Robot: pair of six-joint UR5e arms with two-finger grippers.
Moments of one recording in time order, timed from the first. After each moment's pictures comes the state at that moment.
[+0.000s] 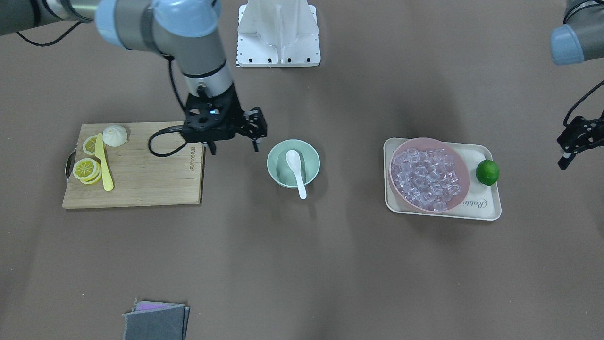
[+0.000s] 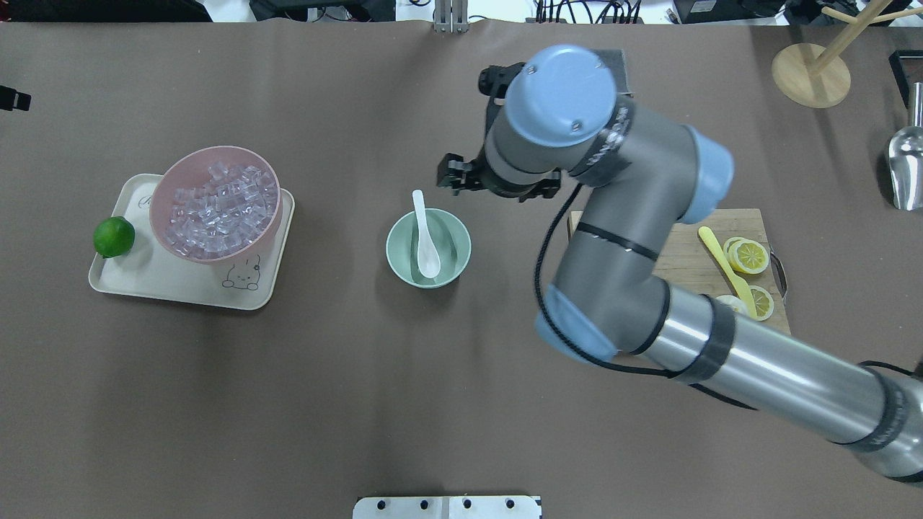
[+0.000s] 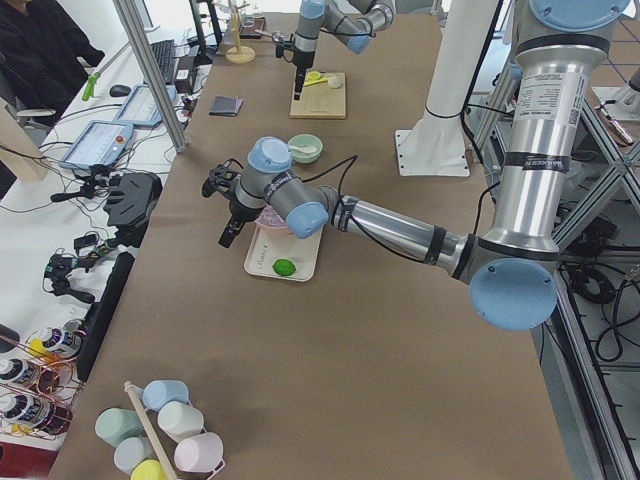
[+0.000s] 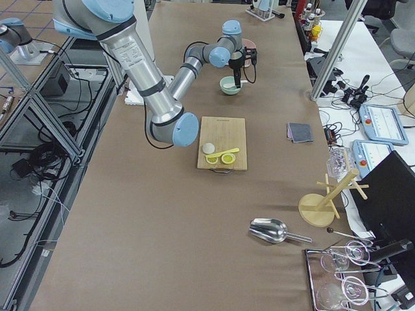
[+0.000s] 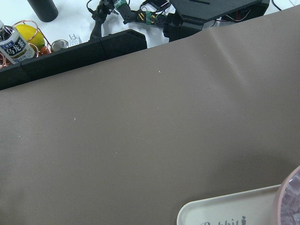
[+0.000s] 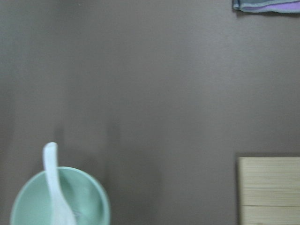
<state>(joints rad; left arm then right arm) -1.29 -1.67 -1.76 -2.10 -2.12 -0.43 0.73 -0.97 1.84 -1.61 1.95 1.05</state>
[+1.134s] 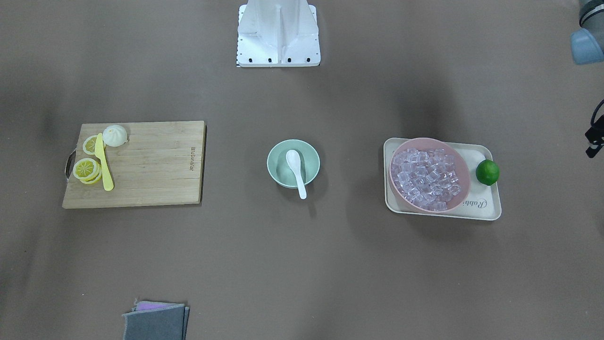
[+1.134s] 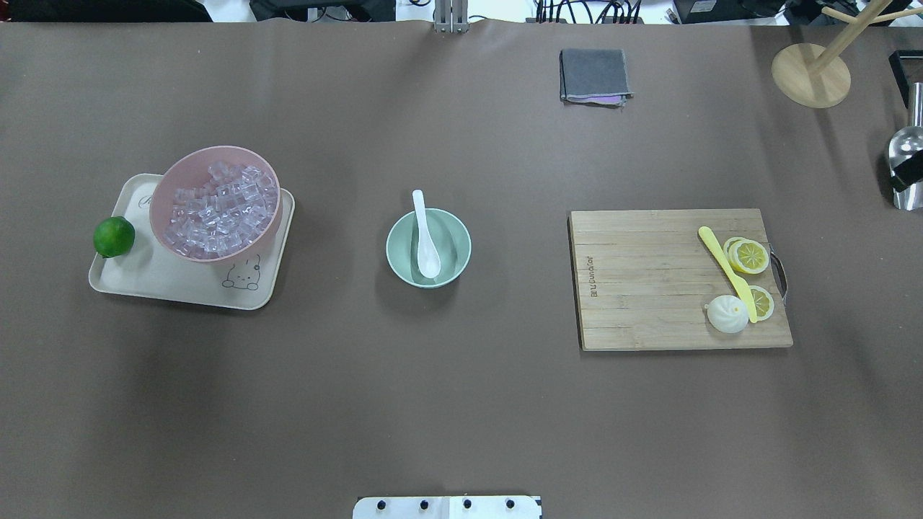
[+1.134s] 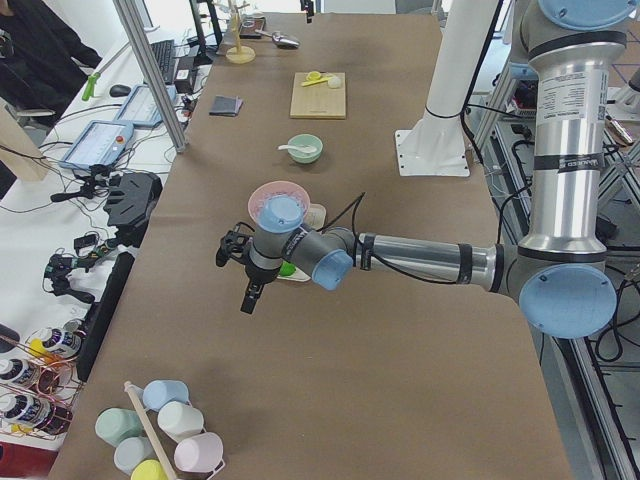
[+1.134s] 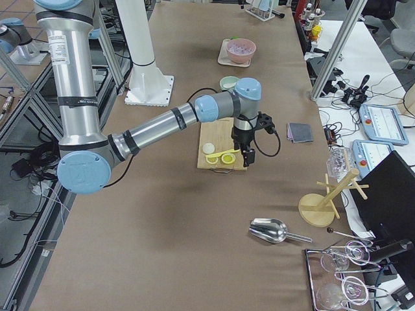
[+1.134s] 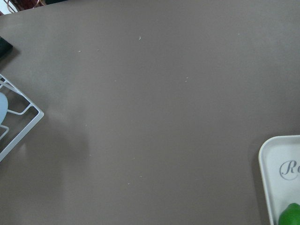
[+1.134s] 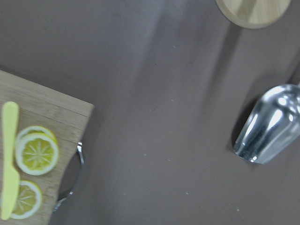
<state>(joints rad) -1.38 -1.52 -1.67 -2.07 -2.17 -0.31 1.31 -1.50 1.90 -1.76 2.15 -0.02</state>
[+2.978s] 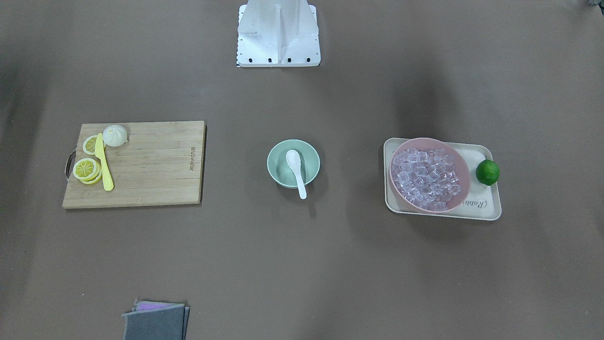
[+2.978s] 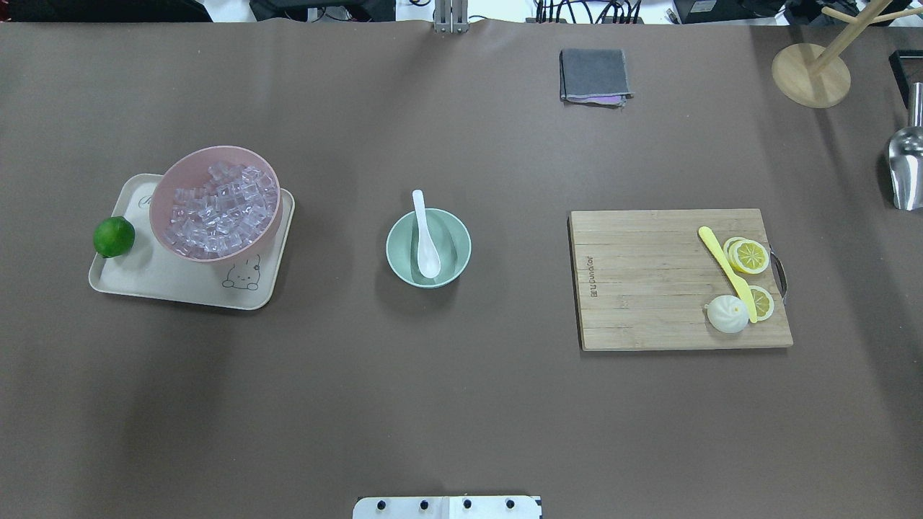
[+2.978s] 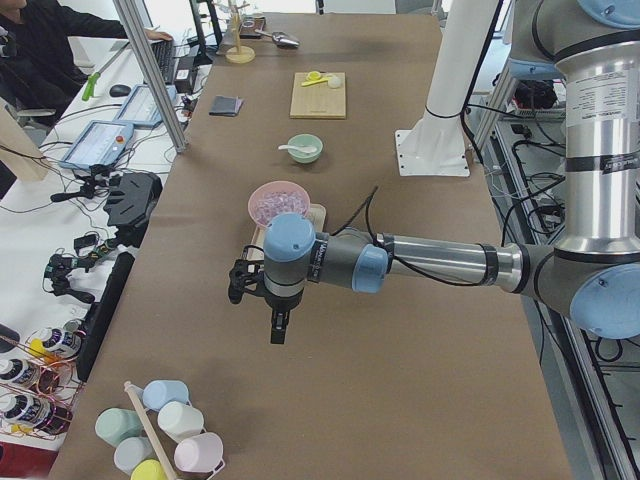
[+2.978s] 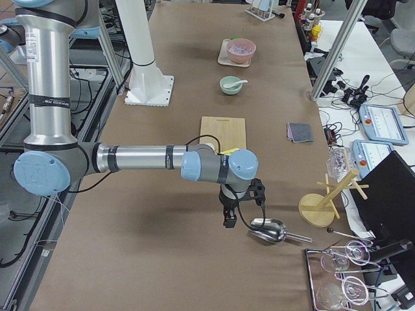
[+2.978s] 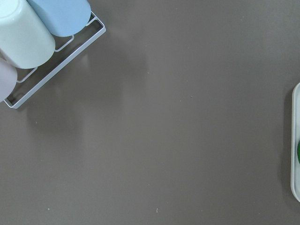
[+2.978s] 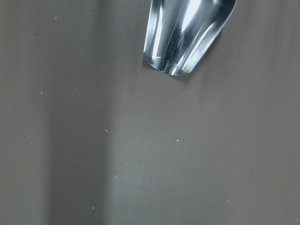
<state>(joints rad) -1.58 -1.47 -1.76 -1.68 -2.32 -0.11 1.52 -1.61 1.65 -1.69 2.31 -0.16</state>
